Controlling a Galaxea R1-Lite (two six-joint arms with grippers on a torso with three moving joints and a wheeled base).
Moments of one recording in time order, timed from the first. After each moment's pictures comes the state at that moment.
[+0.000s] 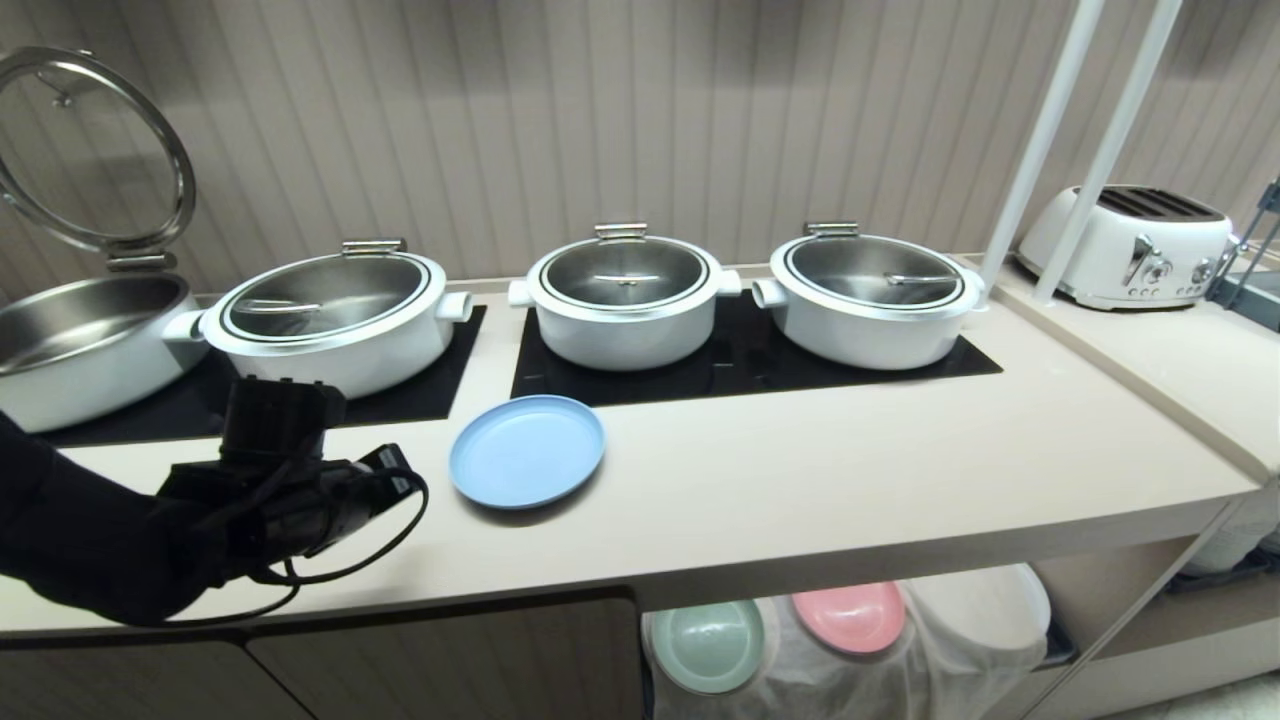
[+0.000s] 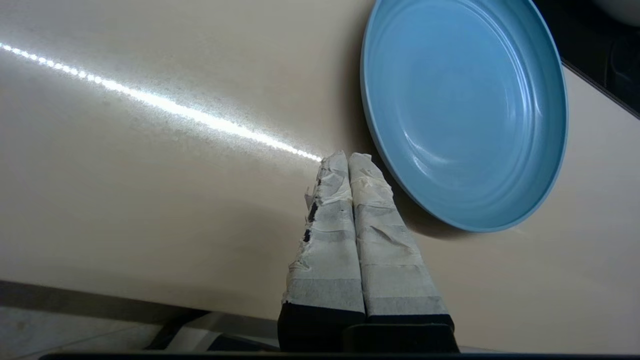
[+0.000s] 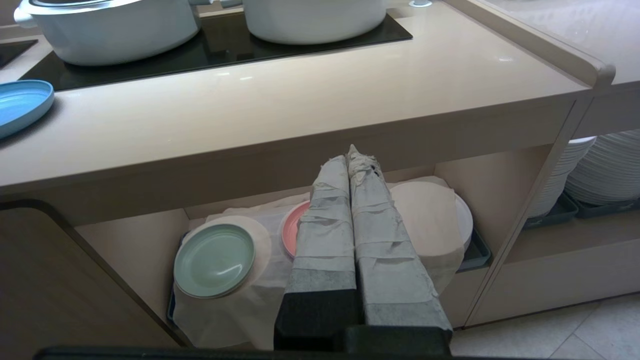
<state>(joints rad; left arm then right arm) -0.14 1.80 -0.63 -0.53 0.09 -0.67 0.00 0.00 0.00 -0.01 -0.06 0.08</state>
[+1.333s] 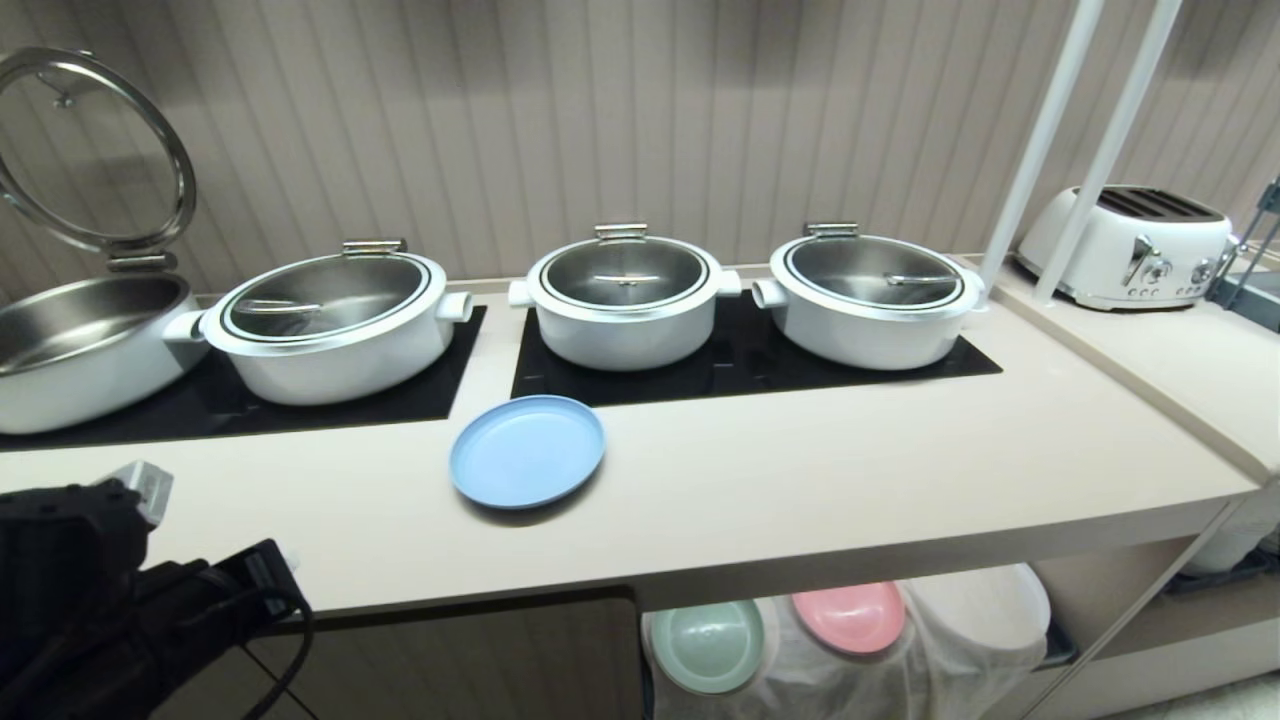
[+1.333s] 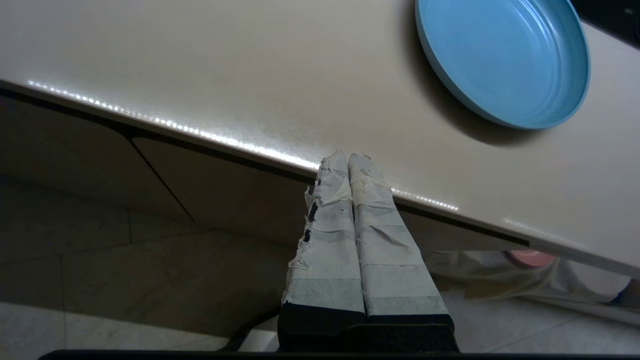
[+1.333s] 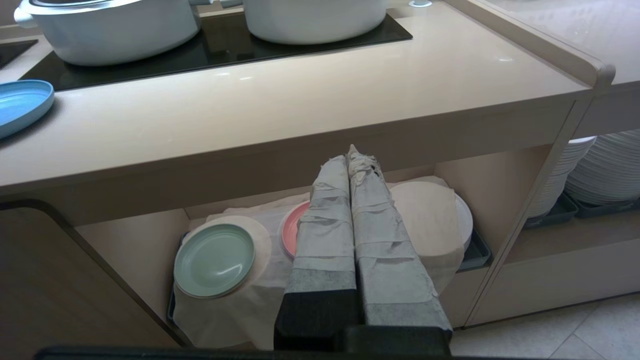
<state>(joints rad) -0.16 1.34 -0.24 -0.53 0.21 -0.55 0.00 0.00 0.00 -0.01 -0.05 0.08</state>
